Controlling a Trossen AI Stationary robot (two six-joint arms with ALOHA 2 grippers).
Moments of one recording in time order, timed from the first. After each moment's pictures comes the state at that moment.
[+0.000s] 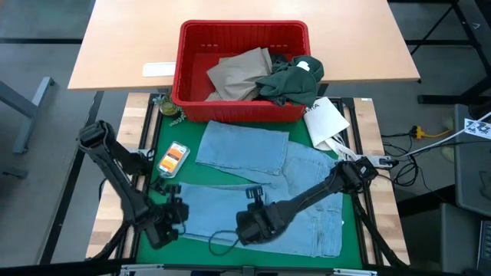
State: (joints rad) left arm -0.91 1.52 0.98 -0.95 -0.54 -0.86; right arm 0.49 2.28 2.08 -1.21 0.39 0.20
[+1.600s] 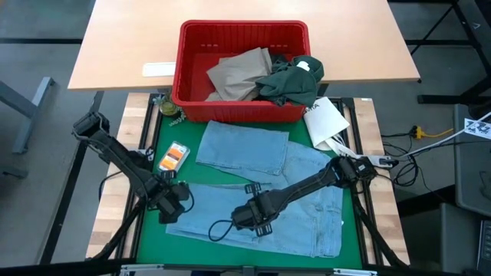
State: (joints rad) left arm -0.70 1.36 0.88 -1.04 -0.14 -0.85; right arm 0.43 2.28 2.01 -1.17 0.15 0.12
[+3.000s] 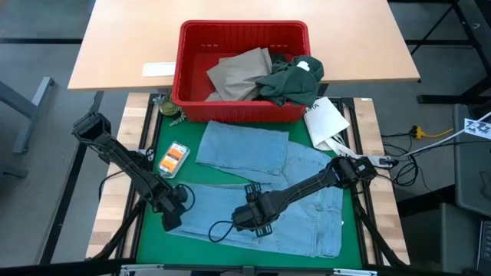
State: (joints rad) left arm -0.70 1.36 0.69 -0.71 0.17 -1.26; right arm 0.43 2.28 2.01 -1.17 0.16 0.13
